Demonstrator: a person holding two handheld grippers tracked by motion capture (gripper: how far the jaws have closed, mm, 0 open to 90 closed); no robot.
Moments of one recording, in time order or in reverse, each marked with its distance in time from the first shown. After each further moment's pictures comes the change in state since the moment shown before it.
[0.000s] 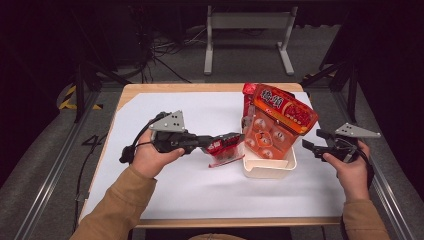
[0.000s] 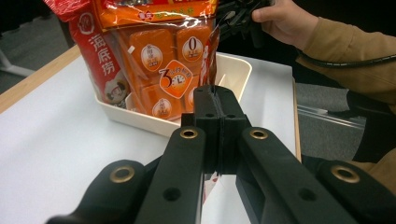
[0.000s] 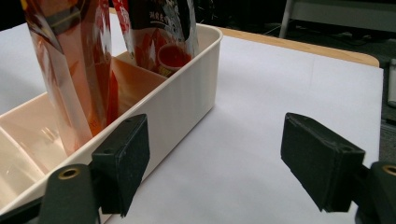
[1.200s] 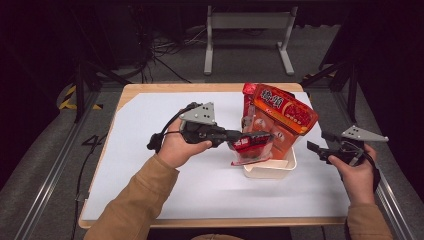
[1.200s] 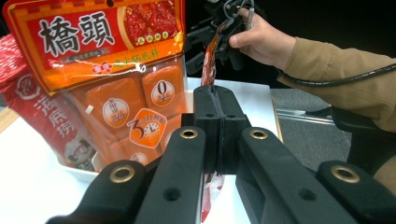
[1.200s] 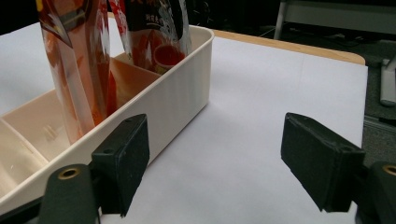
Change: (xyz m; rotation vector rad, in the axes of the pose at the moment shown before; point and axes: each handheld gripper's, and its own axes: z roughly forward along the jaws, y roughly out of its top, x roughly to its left) left arm -0.002 0.042 0.051 -0.030 -0.120 0.088; right arm -0.002 -0.004 -0.013 -0.017 -0.016 0.007
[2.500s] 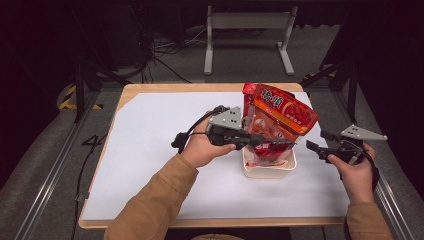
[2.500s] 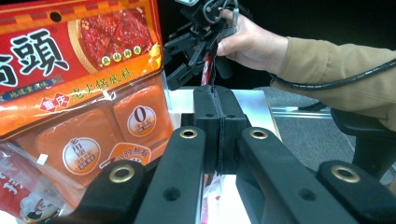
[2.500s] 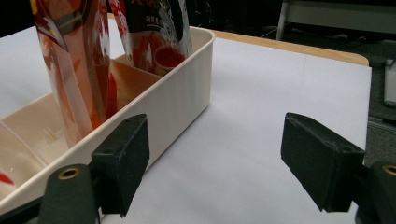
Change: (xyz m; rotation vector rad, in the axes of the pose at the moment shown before) left arm 0.003 0.006 0.055 -0.010 -0.070 0.076; right arm -0.002 0.001 0.003 -0.001 0.007 0.003
